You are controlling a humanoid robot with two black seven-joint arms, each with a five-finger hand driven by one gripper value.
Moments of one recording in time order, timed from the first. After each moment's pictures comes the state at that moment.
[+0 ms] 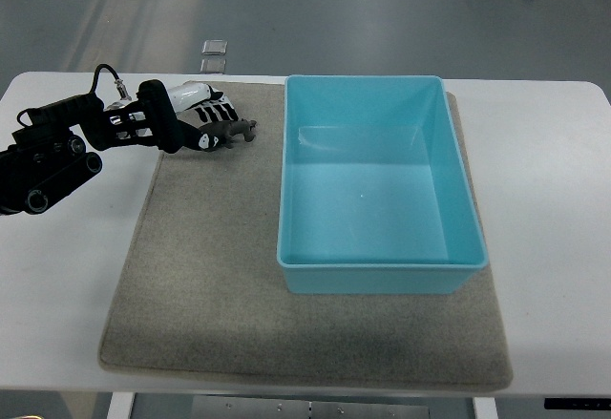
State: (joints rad) left arm -0.94 0.45 -0.37 -0.74 1.37 -0.06 -0.32; right arm 0.04 0.00 -0.01 0.09 -0.06 0.19 0.08
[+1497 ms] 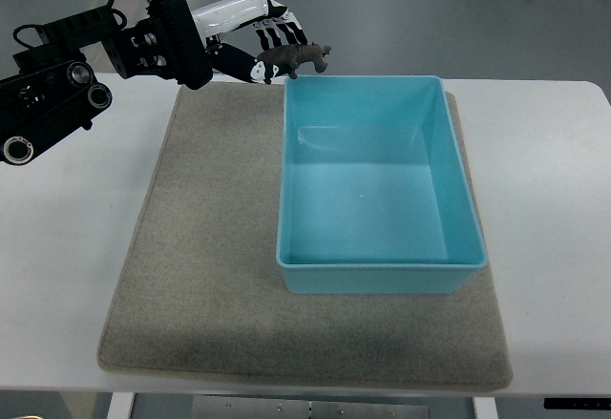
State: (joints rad) left arm -1.09 0.50 -0.49 -1.07 1.36 -0.14 -0.31; right arm 0.04 0.00 -0.01 0.09 -0.06 0.19 0.08
